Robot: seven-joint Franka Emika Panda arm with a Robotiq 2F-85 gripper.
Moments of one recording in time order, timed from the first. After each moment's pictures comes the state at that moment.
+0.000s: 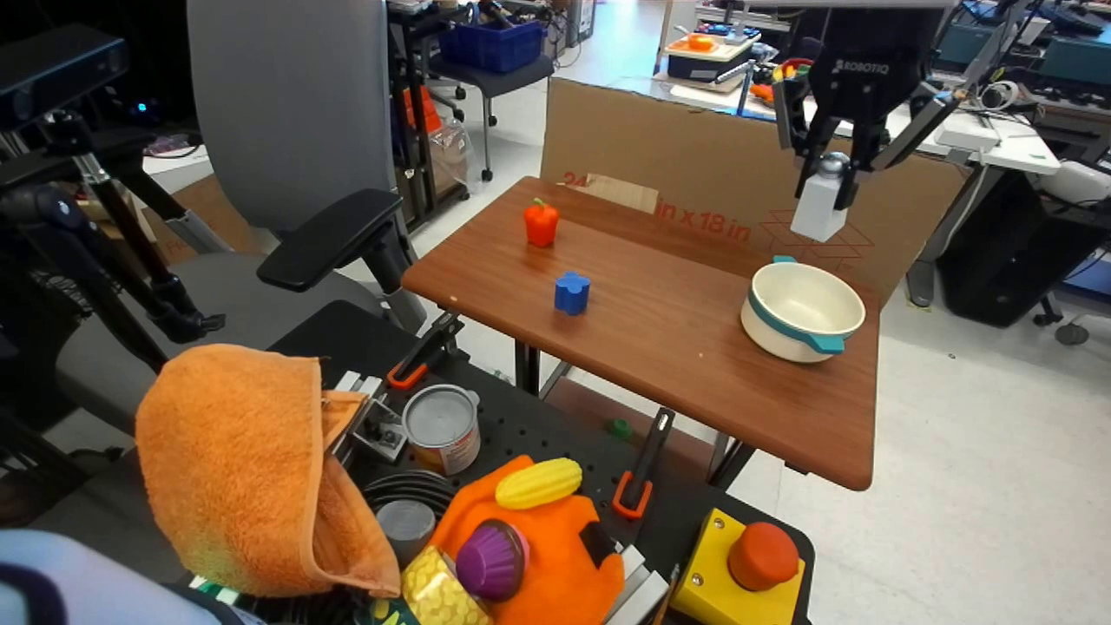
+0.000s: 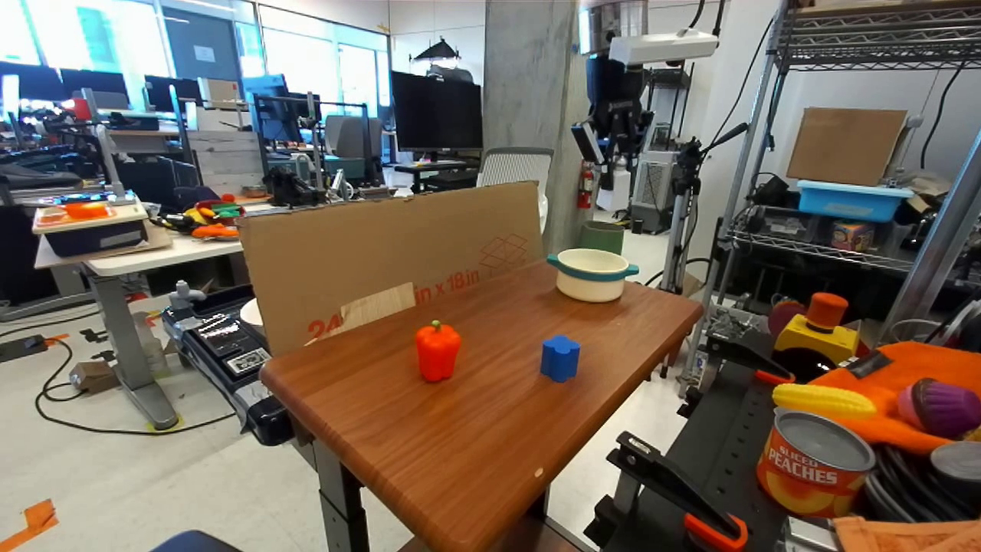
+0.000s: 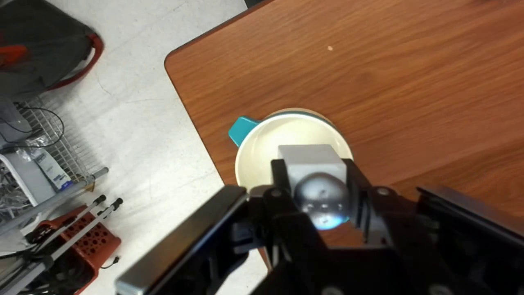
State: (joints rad) arm -0.07 0.26 -0.16 -2.01 -0.17 2.19 0.25
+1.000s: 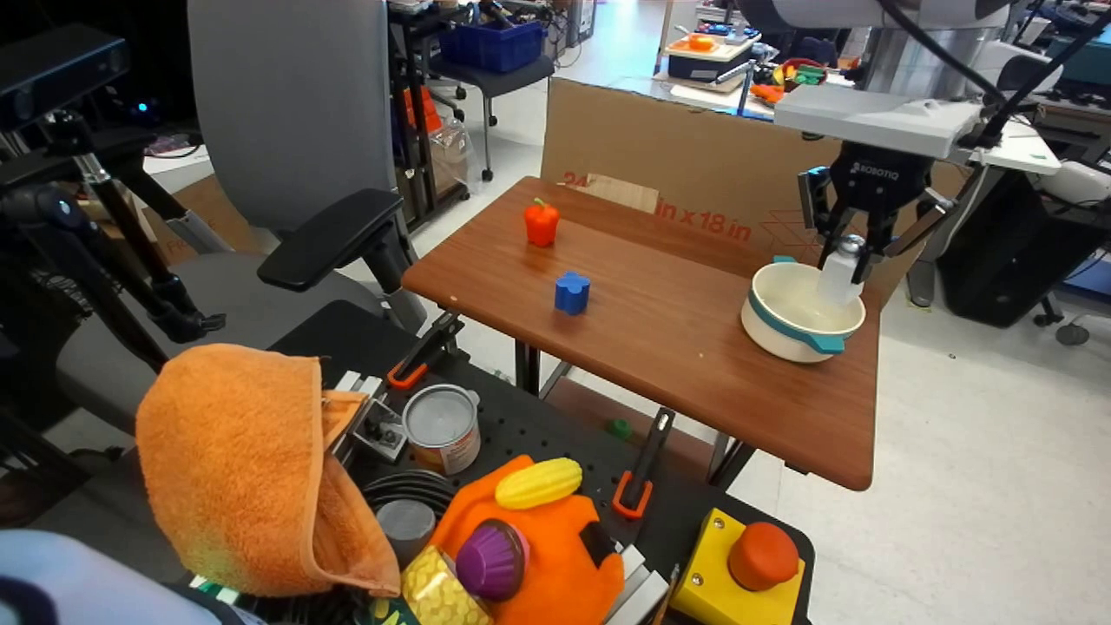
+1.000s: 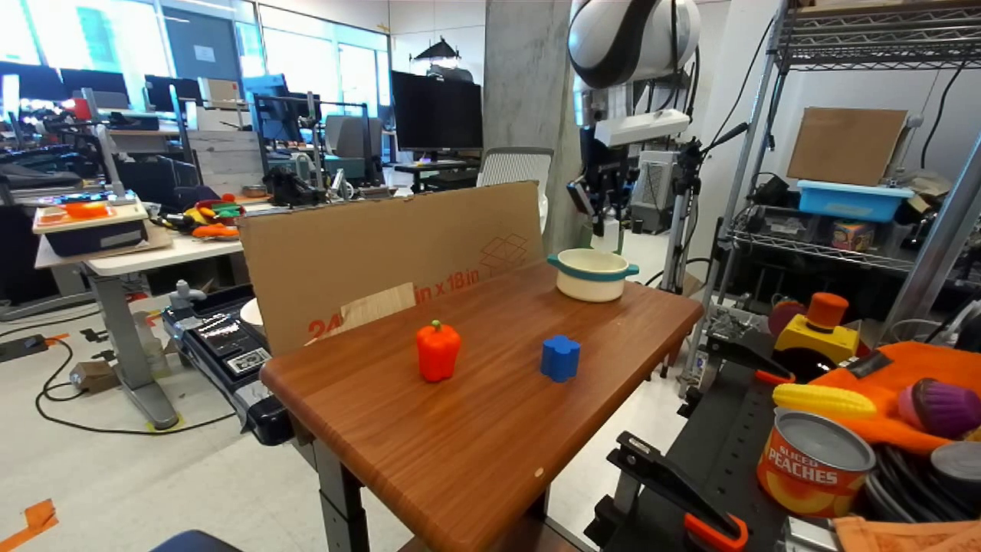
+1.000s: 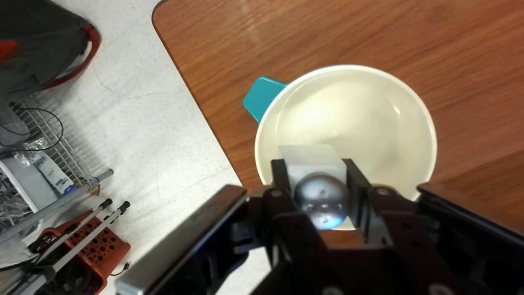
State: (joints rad) arm -0.13 0.52 -0.18 -1.87 -0.16 2.32 0.25
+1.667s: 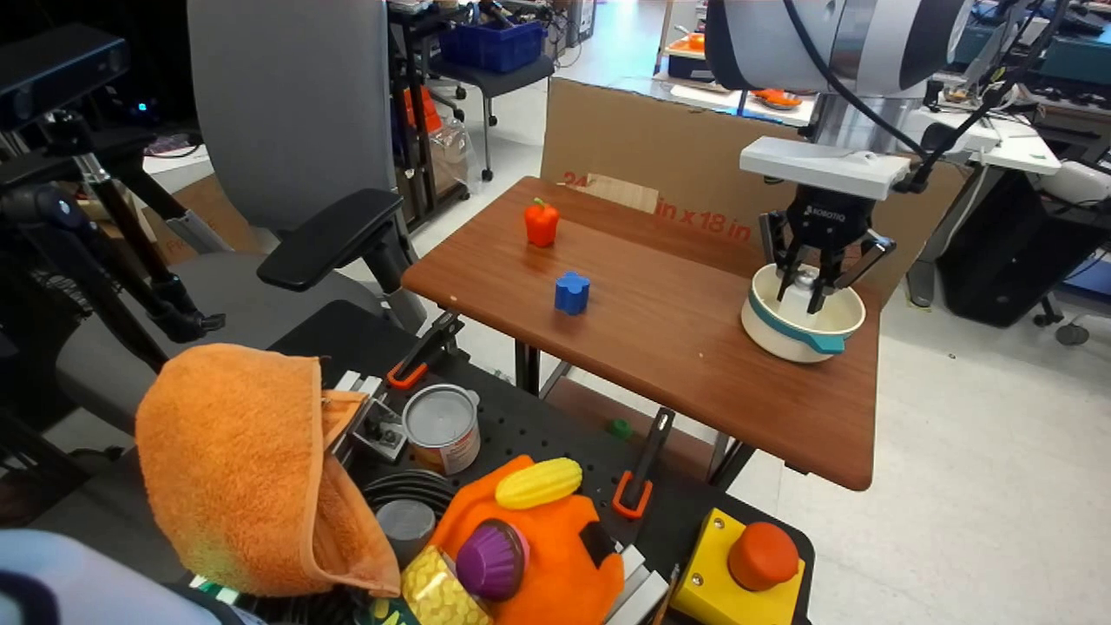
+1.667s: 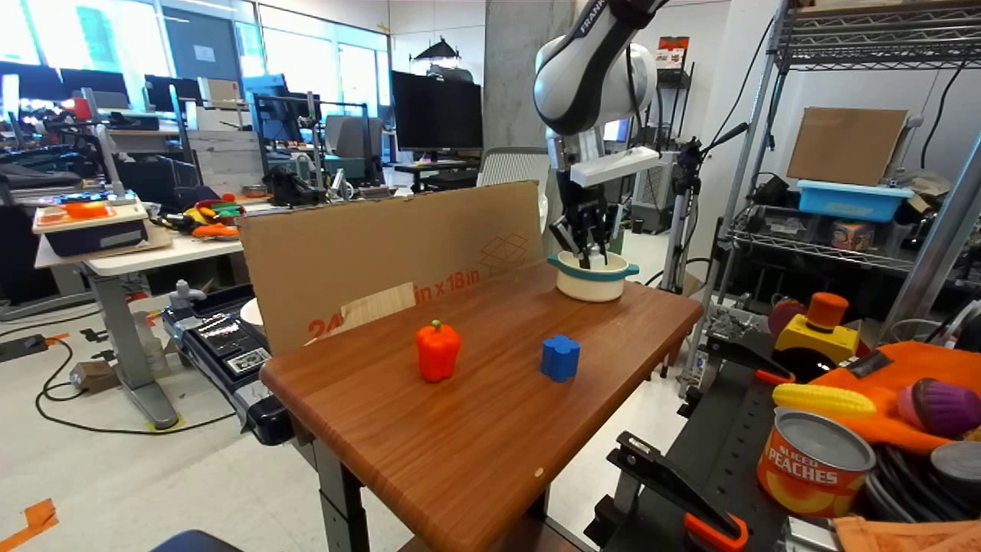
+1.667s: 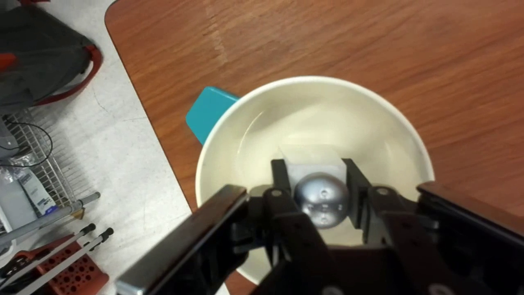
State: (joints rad) arm -0.11 0.70 -0.16 -1.71 -0.15 2.22 0.24
